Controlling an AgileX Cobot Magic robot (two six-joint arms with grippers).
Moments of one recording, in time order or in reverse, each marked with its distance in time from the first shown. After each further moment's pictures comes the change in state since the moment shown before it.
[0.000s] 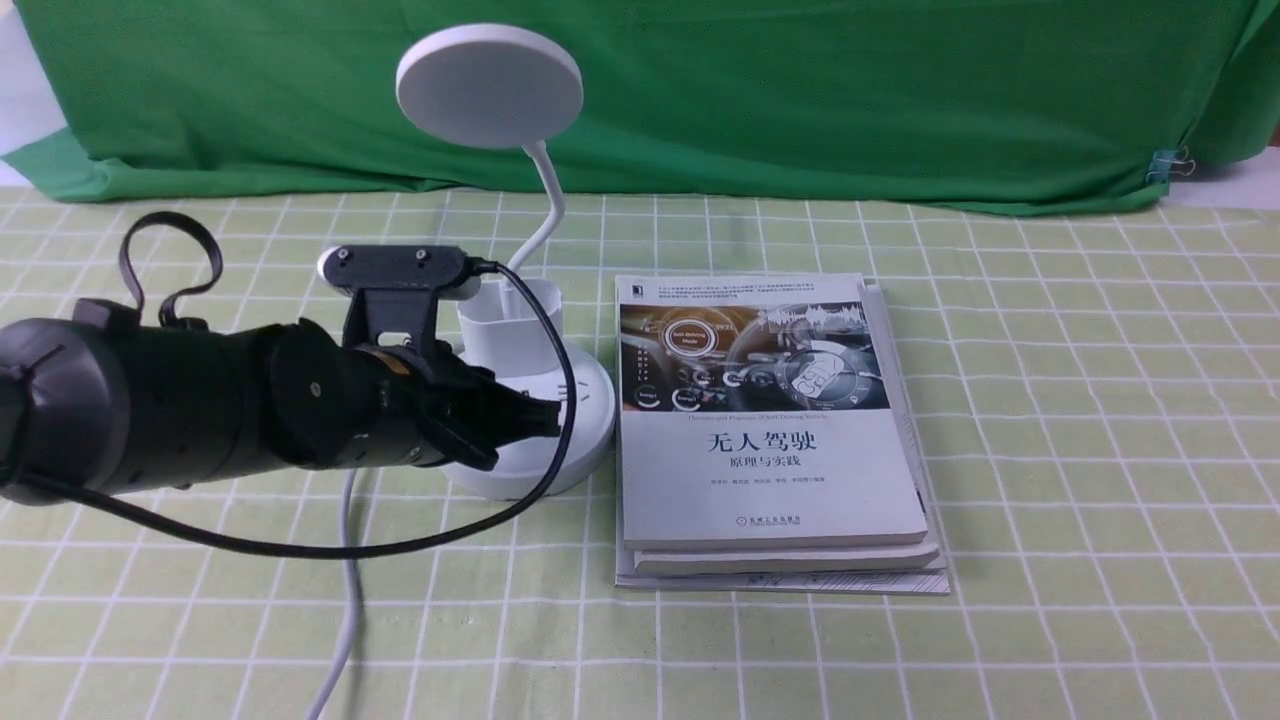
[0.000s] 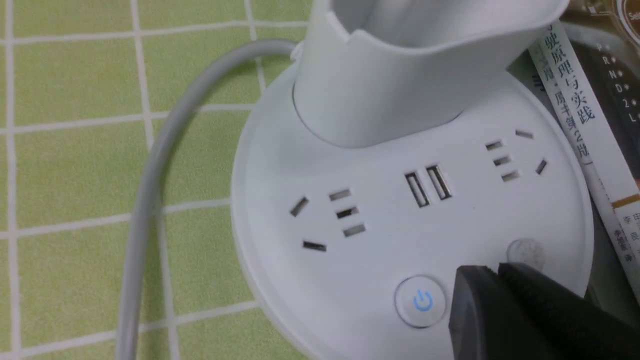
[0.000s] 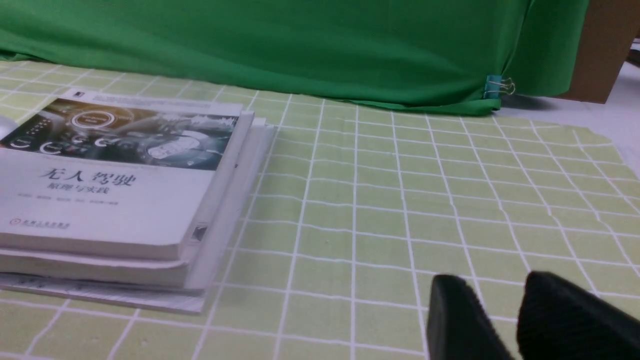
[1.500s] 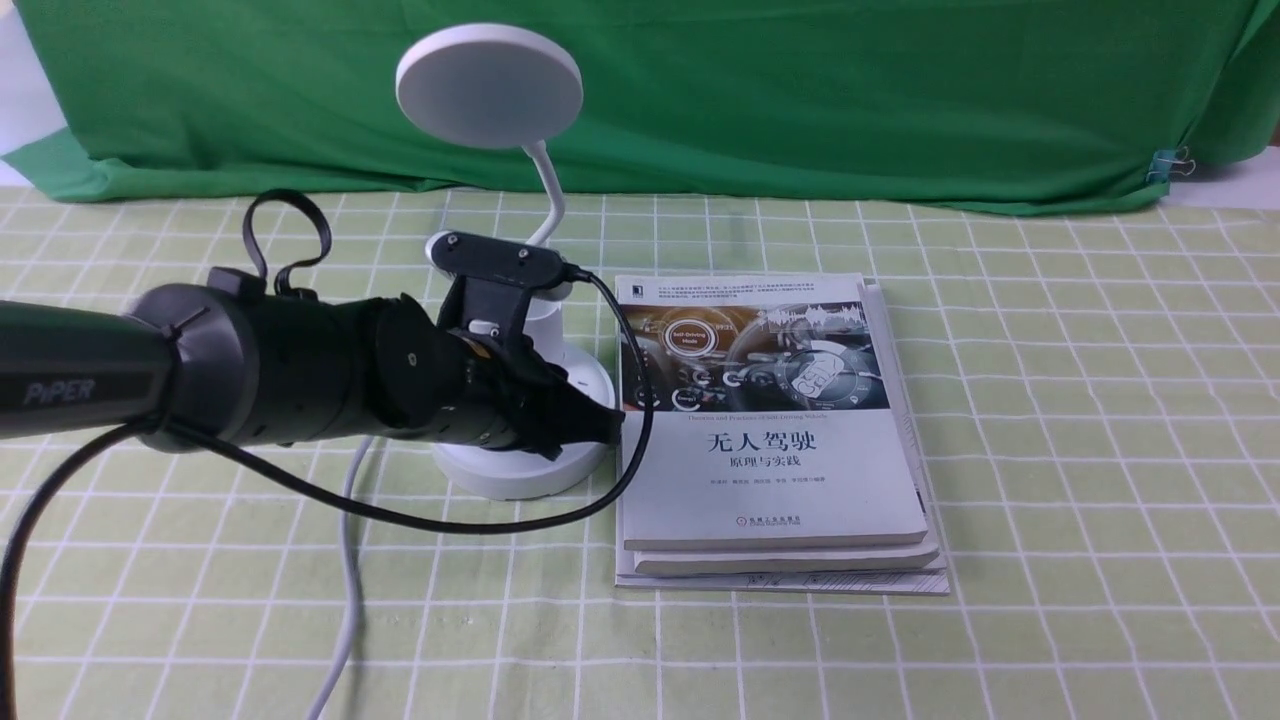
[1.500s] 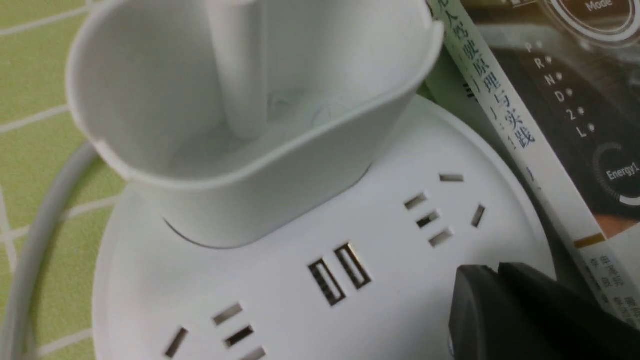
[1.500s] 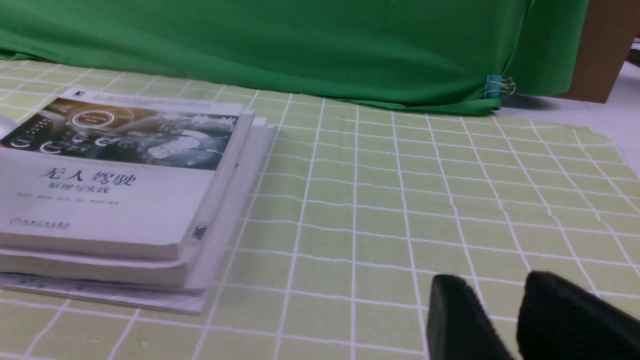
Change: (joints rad) right arm 0.000 0.000 0.000 0.000 0.000 0.000; left arm -0.052 0.149 -0.150 0.003 0.039 0.134
